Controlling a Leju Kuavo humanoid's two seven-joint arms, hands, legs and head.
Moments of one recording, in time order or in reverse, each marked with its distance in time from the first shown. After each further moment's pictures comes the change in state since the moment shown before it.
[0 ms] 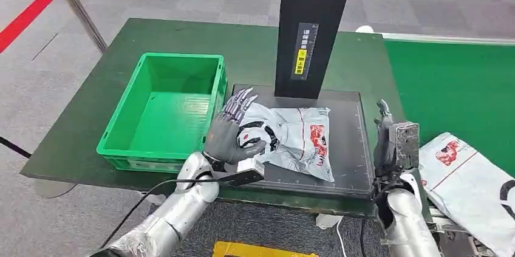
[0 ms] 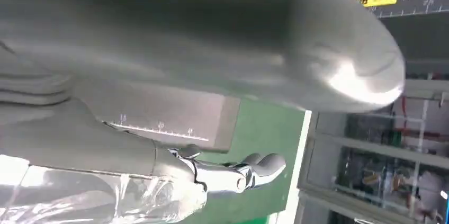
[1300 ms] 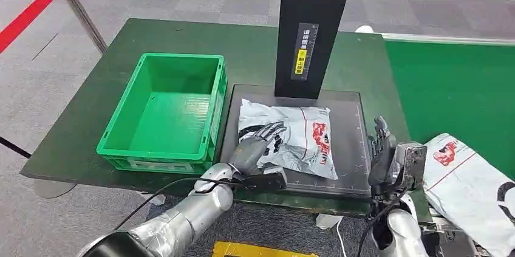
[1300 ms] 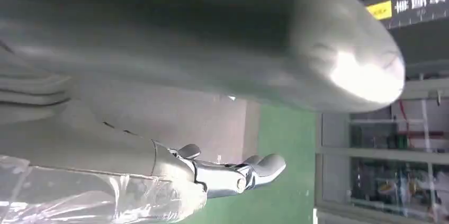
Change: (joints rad) left arm -0.138 -0.073 -0.064 0.385 -0.037 -0.232 0.147; right arm 0.133 0.063 -0.050 -0.102 -0.068 0.099 -0.004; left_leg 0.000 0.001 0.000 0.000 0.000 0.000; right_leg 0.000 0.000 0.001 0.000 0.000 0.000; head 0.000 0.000
